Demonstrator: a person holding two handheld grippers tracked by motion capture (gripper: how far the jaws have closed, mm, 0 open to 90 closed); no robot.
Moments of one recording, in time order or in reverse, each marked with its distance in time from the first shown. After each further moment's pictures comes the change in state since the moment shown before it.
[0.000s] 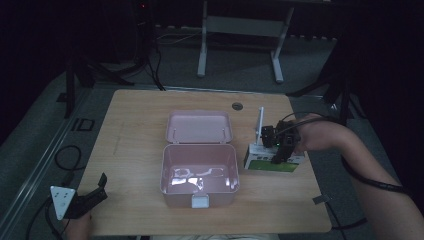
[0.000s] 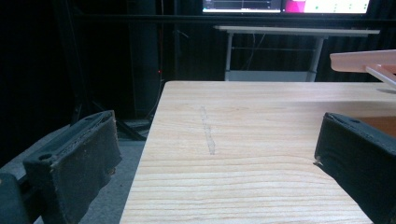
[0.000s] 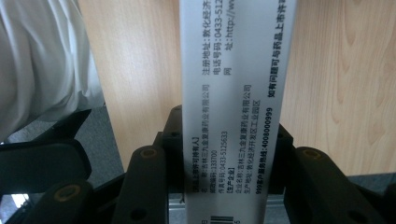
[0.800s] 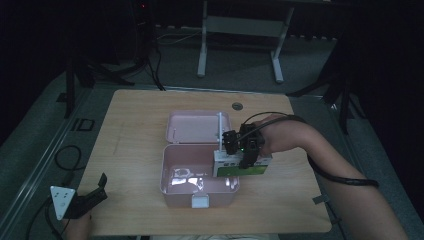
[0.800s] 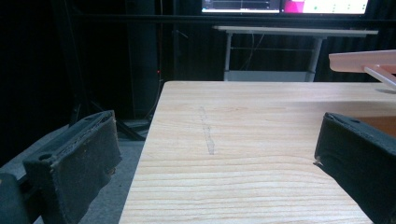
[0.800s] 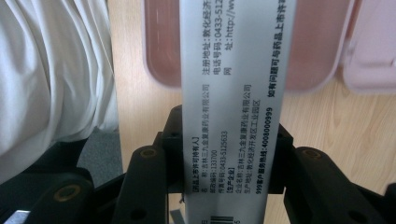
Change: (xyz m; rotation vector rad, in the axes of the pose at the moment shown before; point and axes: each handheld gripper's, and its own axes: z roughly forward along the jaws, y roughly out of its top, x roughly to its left) left arm 0.000 0.000 0.000 0.000 -0.005 0.000; right arm 0.027 0.089 -0.015 -0.014 -0.001 -0.143
